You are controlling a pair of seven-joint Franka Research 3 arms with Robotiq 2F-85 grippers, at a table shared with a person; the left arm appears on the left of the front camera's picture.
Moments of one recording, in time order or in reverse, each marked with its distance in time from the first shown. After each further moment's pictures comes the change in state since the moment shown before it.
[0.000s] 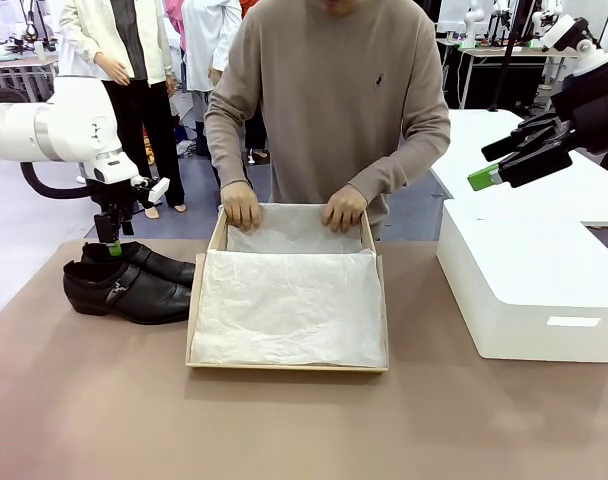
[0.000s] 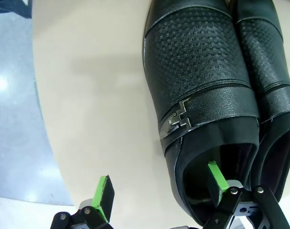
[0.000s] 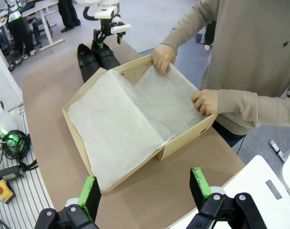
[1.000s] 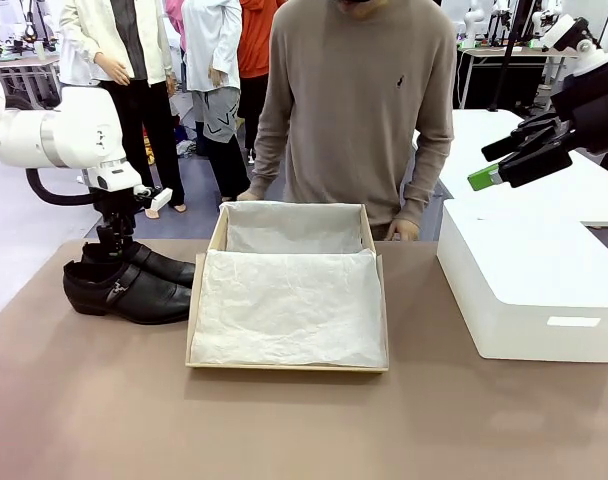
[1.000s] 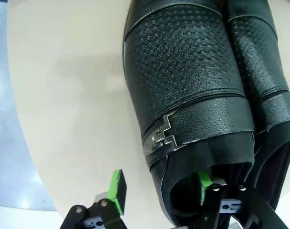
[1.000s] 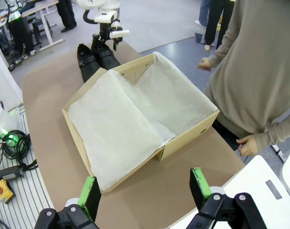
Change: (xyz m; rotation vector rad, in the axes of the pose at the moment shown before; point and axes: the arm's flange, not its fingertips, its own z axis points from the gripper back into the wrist) left arm 0.004 -0.004 -0.017 -0.066 0.004 -0.009; right arm 0.000 0.000 0.000 0.000 0.000 0.000
